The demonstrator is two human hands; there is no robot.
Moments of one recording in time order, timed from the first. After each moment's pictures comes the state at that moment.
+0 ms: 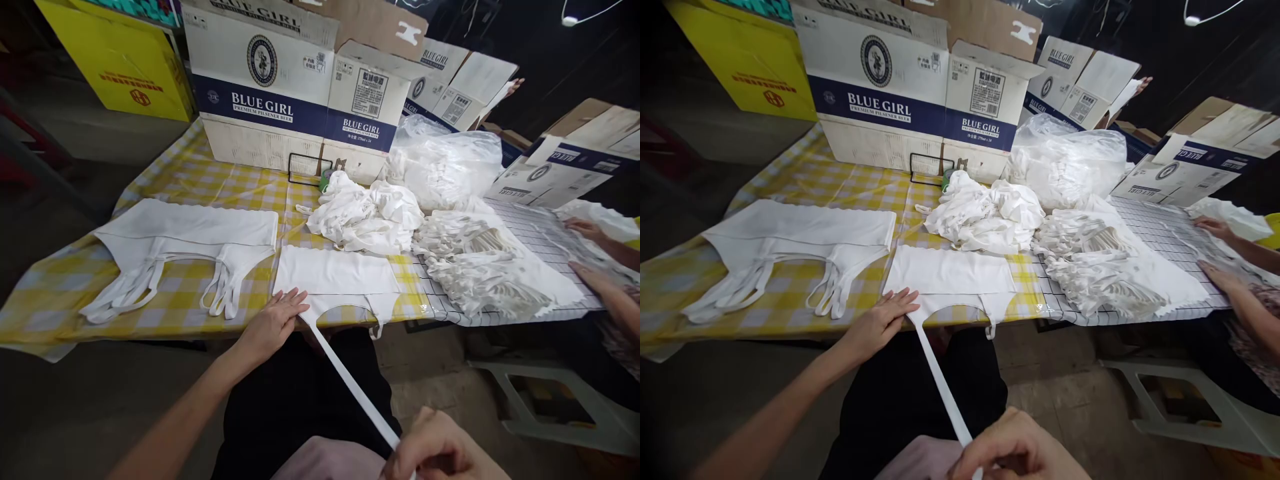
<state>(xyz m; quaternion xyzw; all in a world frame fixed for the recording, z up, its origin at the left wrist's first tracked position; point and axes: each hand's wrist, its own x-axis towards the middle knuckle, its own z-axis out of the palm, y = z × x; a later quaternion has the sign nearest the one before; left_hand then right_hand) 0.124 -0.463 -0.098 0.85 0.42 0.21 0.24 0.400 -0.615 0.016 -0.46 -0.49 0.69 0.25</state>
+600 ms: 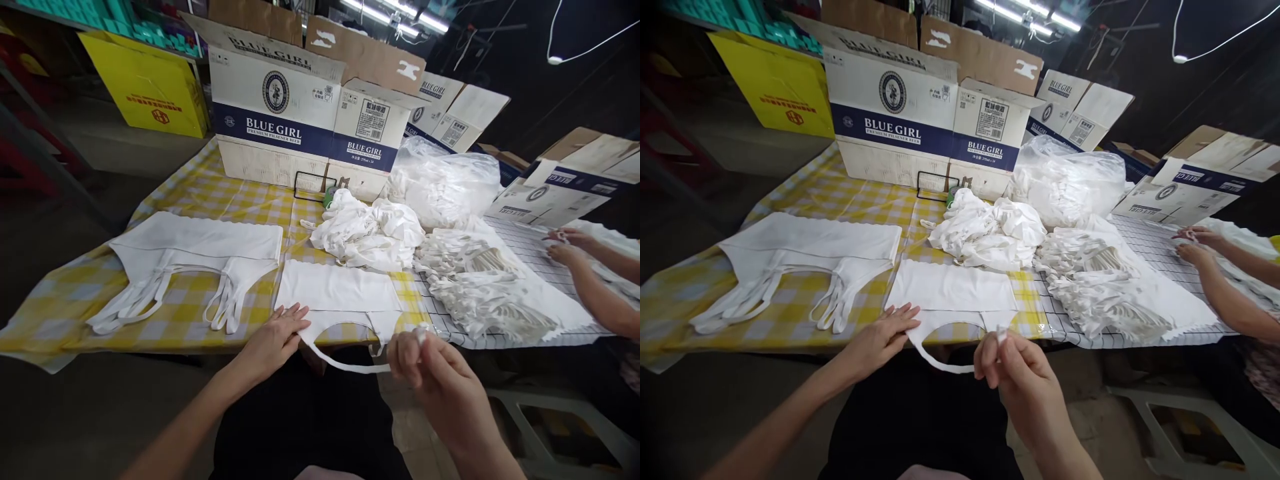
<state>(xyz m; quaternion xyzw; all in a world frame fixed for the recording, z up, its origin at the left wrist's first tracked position) 0.126 -0.464 -0.084 0.83 0.43 0.22 0.29 0.372 -0.537 0.046 -0.43 -0.45 0.58 0.53</state>
